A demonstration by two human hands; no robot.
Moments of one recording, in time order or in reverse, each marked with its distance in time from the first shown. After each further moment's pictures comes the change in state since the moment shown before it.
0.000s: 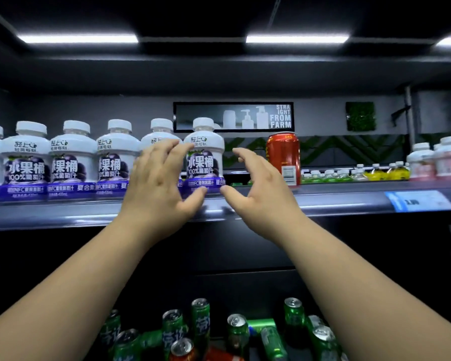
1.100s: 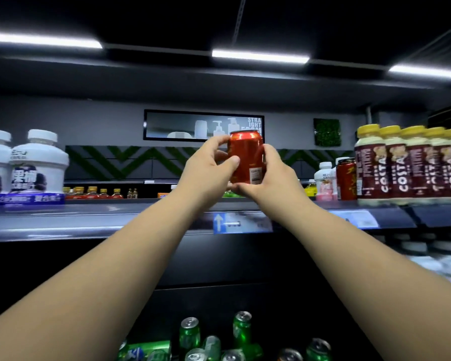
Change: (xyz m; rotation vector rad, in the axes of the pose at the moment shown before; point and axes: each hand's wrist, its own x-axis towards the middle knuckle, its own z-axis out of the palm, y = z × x) left_hand 0.125 0.314 0.143 -0.970 -0.151 -0.450; right_hand -0.013 0.215 -0.227 0.061 0.046 0.197
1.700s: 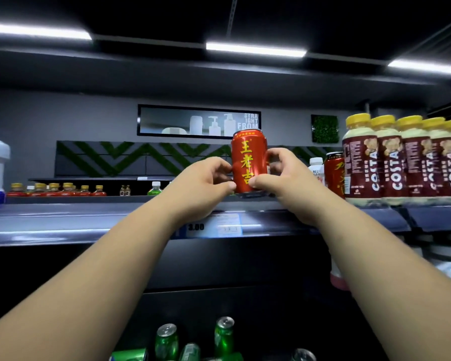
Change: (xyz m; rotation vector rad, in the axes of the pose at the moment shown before) left_hand 0.012 -0.027 0.045 0.387 -0.265 -0.020; right_hand 0.030 0.086 -0.041 0.280 -0.130 0.134
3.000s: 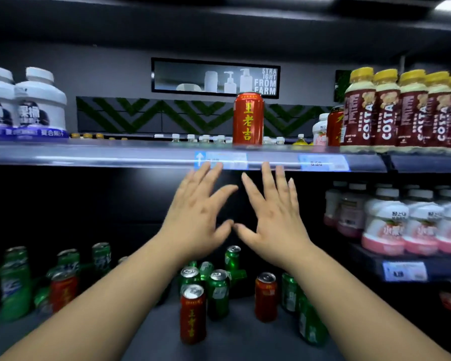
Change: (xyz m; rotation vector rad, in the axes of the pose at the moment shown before) left_hand -0.161 -0.027 0.040 0.692 0.141 0.264; right_hand -0.165 0.031 0.059 -0.852 -0.134 -0.234
